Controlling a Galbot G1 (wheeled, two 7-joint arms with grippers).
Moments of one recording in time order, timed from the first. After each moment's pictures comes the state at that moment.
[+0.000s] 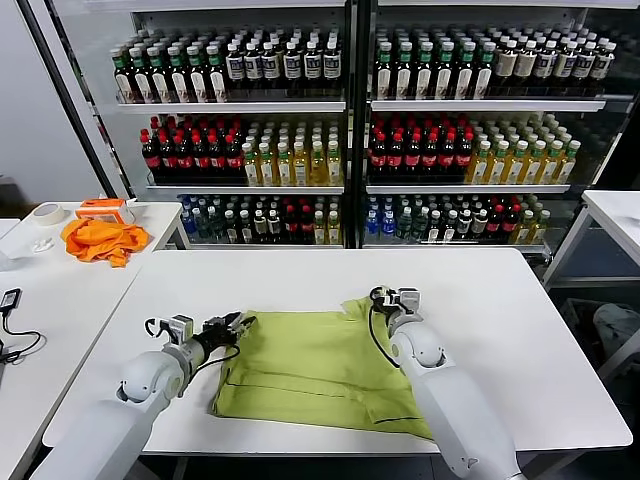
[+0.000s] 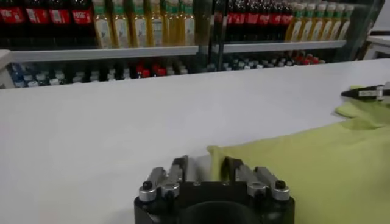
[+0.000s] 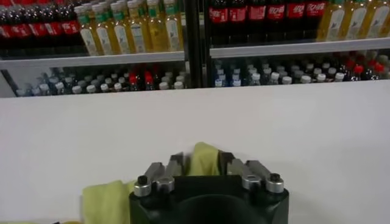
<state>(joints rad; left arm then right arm) 0.84 -0.94 -0.11 -1.47 -0.68 0.42 0.12 -0.66 1.34 0.09 1.31 0.56 -0.47 0.31</state>
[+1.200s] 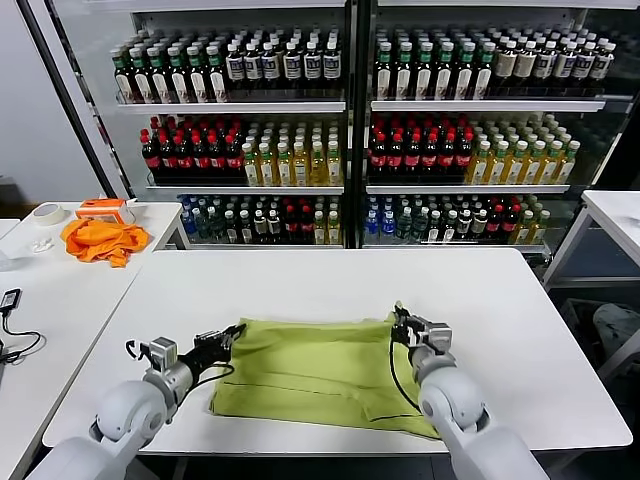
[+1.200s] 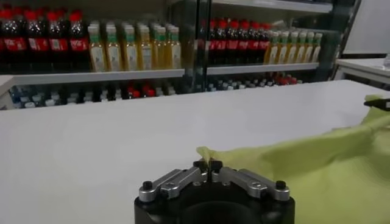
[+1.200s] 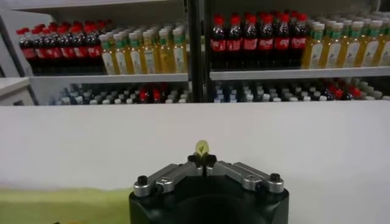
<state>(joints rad) 1.10 -0.83 -0.22 -1.77 -0.74 0.34 0.06 -1.07 1.14 0.18 1.88 0.55 -0.49 0.37</state>
